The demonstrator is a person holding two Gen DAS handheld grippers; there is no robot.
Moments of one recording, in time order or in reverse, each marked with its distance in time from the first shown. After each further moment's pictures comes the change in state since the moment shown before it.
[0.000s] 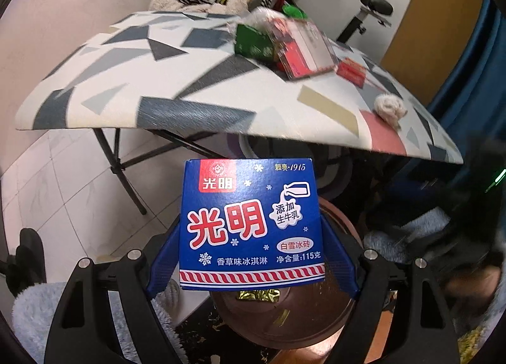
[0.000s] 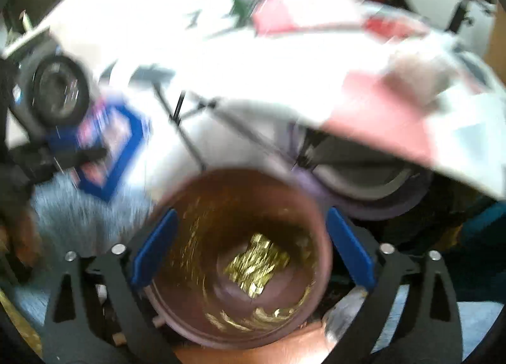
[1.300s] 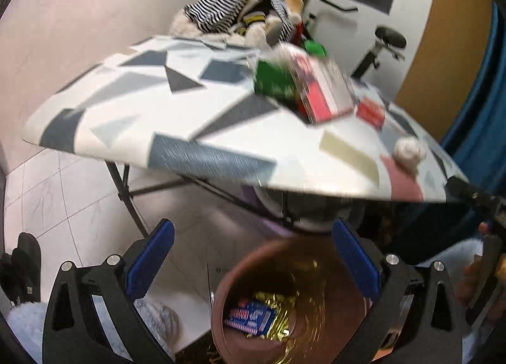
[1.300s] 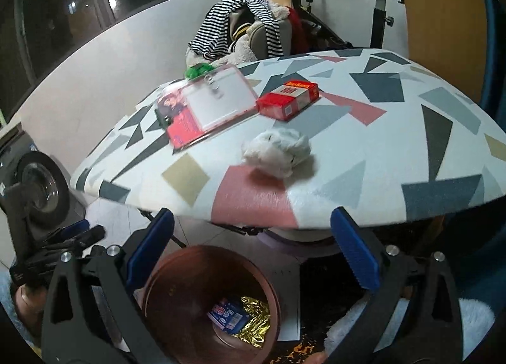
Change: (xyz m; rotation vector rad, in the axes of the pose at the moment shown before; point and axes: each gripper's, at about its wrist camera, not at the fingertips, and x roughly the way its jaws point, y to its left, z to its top) left arm 0.004 0.013 0.023 -0.083 -0.188 0.060; right arm -0.055 -0.075 0.021 0.259 -0.254 -0.076
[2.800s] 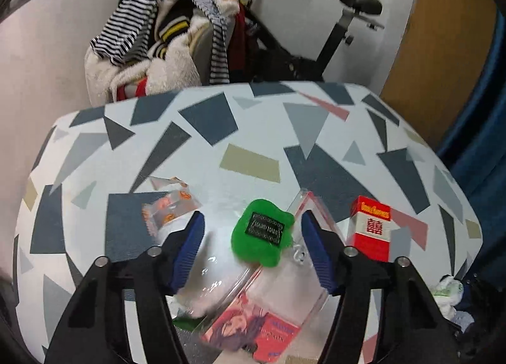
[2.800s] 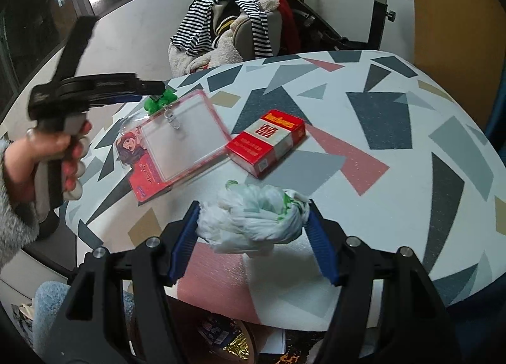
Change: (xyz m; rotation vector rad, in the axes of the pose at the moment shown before) left arm 0.171 -0.115 0.254 0.297 0.180 -0.080; right arm 0.045 -0.028 0.082 0.006 0.064 -0.045
